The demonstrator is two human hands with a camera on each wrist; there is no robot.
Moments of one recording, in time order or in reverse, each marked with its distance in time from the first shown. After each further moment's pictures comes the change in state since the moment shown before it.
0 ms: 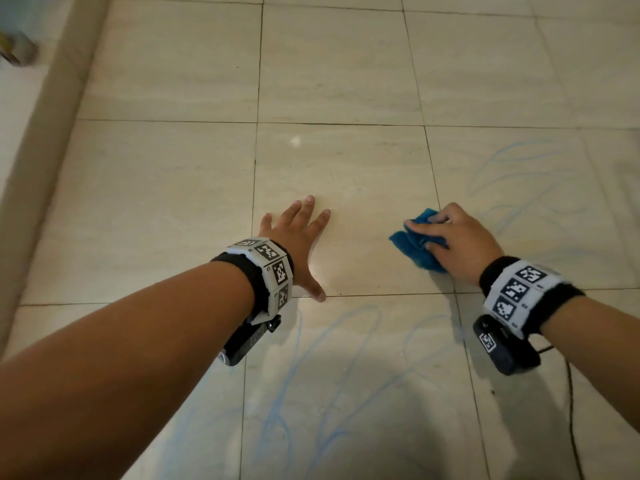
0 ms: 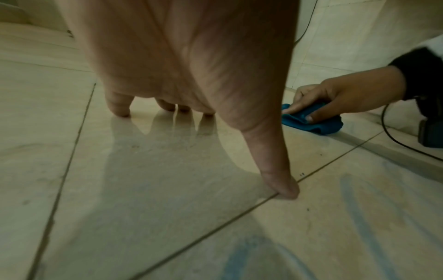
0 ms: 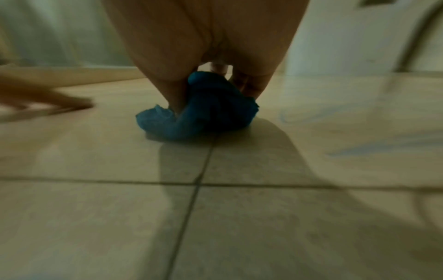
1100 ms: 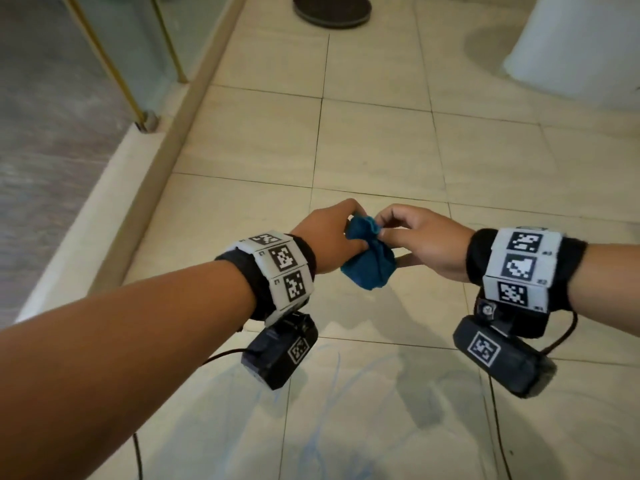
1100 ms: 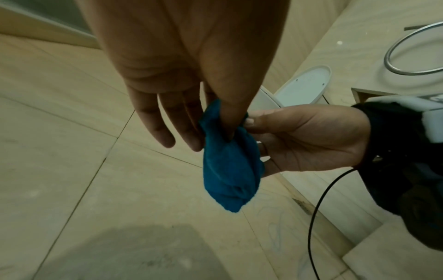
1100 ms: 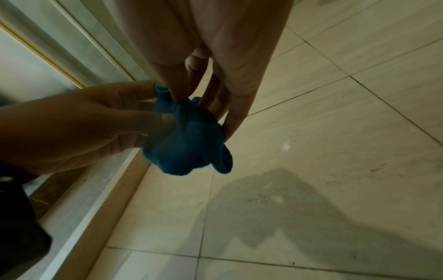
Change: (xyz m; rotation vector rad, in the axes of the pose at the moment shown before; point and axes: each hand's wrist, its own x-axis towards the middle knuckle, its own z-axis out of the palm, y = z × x) left_hand -0.092 -0.026 -0.098 -0.806 0.439 0.082; right_hand 0.031 -0.200 -0.091 0.717 -0.259 0.098
